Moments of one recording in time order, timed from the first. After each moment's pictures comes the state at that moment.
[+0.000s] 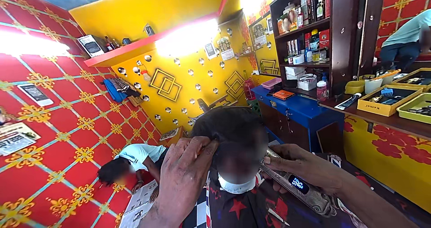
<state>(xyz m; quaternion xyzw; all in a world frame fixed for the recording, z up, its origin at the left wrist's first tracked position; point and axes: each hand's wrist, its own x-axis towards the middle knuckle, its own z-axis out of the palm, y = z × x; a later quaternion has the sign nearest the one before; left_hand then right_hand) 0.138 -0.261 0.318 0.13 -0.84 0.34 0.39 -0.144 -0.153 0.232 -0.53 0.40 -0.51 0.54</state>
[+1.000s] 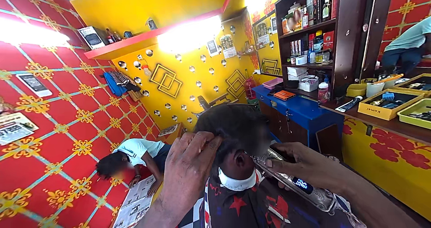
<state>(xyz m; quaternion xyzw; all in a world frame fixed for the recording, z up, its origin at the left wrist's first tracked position) 0.138 -0.263 0.316 0.12 -0.85 0.32 0.40 -0.141 -0.148 0.239 -0.60 0.49 -0.47 0.42</state>
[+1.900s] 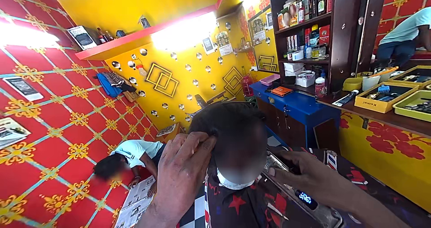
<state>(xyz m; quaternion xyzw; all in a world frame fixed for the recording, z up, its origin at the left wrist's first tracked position) 0.140 -0.266 0.315 0.13 -0.85 0.31 0.41 -0.138 -0.139 0.198 -0.58 0.55 -0.49 0.33</state>
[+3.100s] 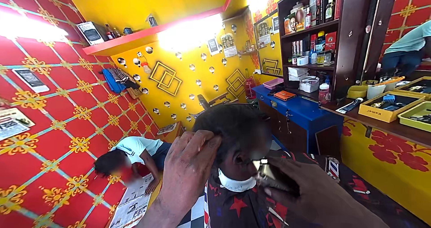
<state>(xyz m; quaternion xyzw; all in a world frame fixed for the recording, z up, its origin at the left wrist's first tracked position) 0.141 -0.268 0.315 0.14 -0.85 0.31 0.40 -0.119 -0.142 0.189 -0.69 0.59 -0.41 -0.06</state>
